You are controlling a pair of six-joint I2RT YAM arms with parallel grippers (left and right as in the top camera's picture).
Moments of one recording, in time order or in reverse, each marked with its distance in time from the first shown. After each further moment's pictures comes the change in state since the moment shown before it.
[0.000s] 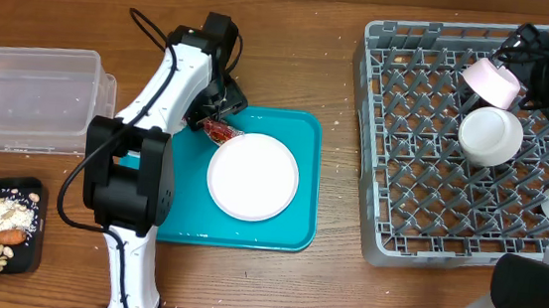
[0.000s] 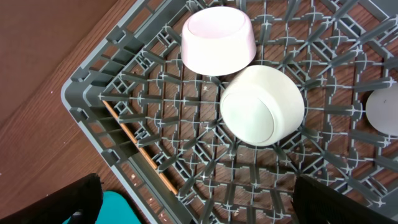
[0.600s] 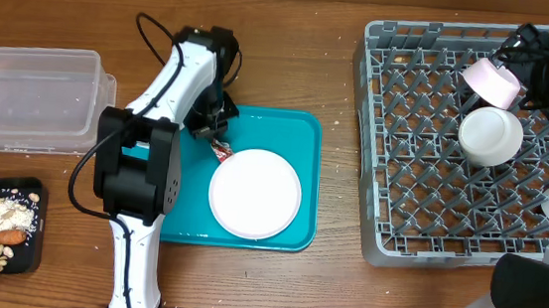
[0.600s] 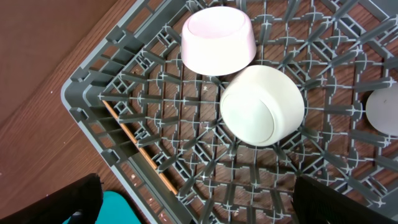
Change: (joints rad) left arm 0.000 0.084 0.096 -0.243 -0.010 0.011; right arm 0.000 0.000 0.000 0.000 0.000 0.001
